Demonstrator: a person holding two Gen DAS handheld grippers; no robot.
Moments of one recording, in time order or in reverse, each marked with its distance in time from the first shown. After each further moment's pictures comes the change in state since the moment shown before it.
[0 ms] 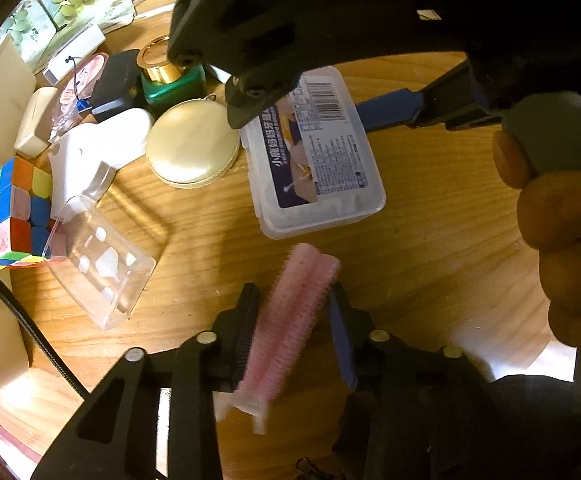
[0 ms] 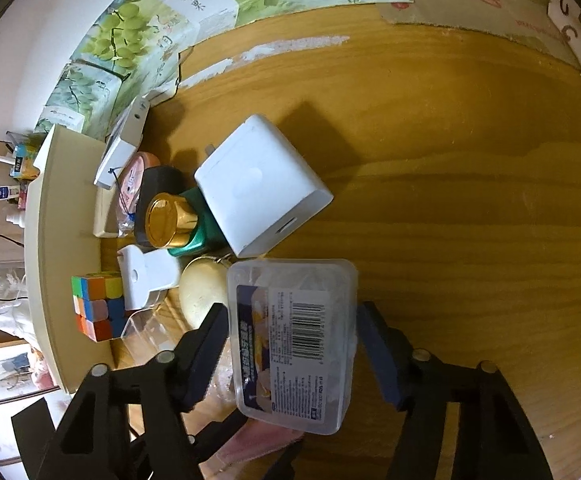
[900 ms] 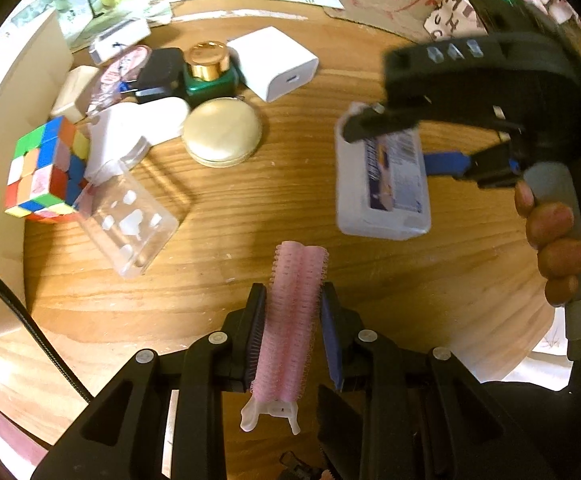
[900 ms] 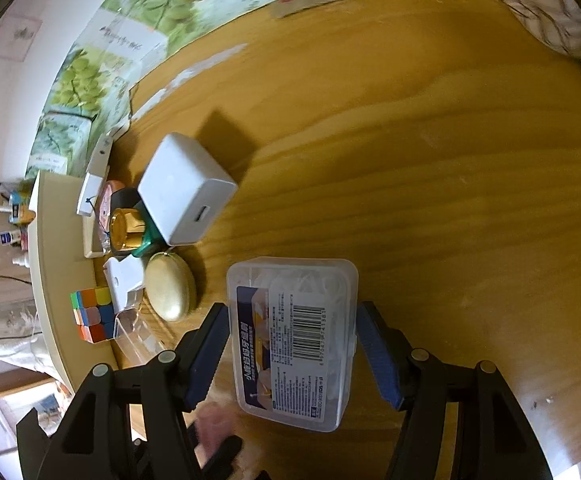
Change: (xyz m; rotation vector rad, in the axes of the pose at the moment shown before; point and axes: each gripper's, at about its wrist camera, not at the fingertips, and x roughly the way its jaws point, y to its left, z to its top) left arm -0.036 0.020 -0.013 -0.093 -0.082 -0.031; right arm -0.028 -0.070 -0.024 0.179 -0.007 0.036
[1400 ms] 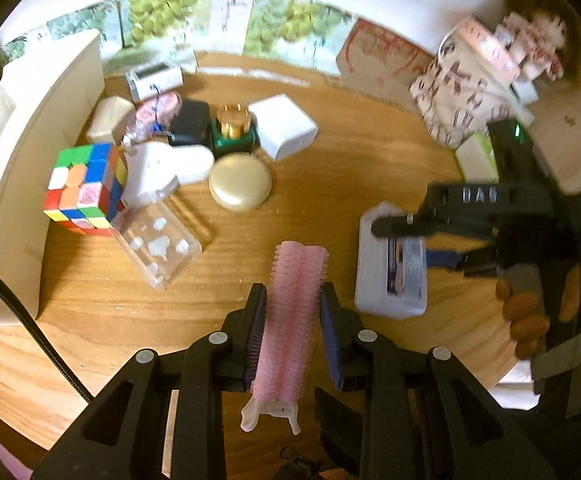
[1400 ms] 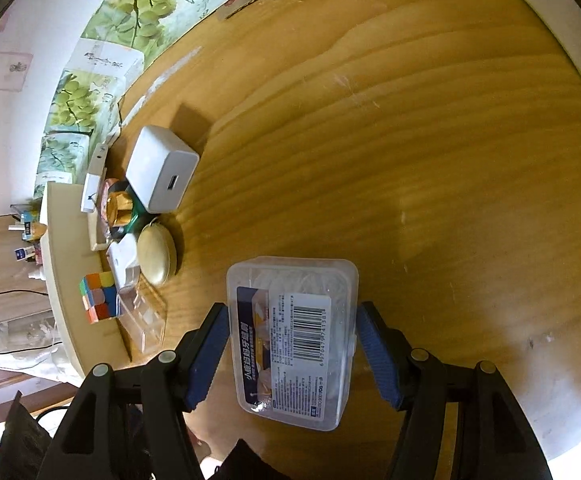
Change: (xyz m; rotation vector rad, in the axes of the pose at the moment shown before) left arm -0.031 0.000 -0.015 -0.059 -0.215 -0.088; right arm -0.012 -0.030 -0.031 0.100 0.006 0.070
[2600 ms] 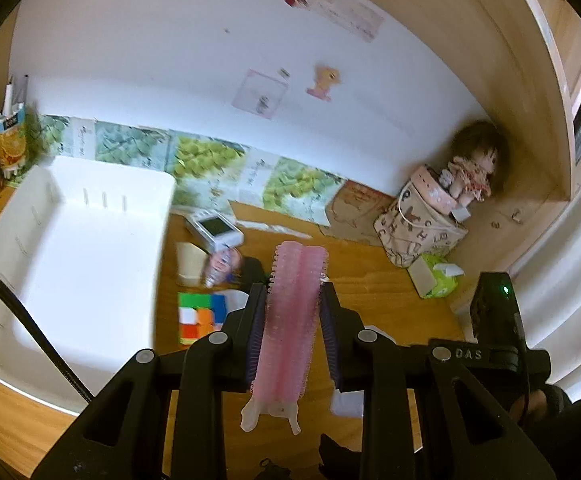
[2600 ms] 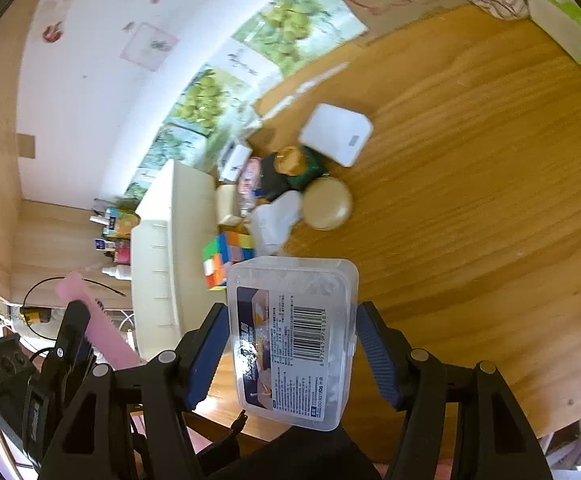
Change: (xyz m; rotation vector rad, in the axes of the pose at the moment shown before) left arm -0.145 0.127 0.030 0.019 -0.379 -0.201; right arm -0.049 0.093 -0.107 -0.067 -0.221 0.244
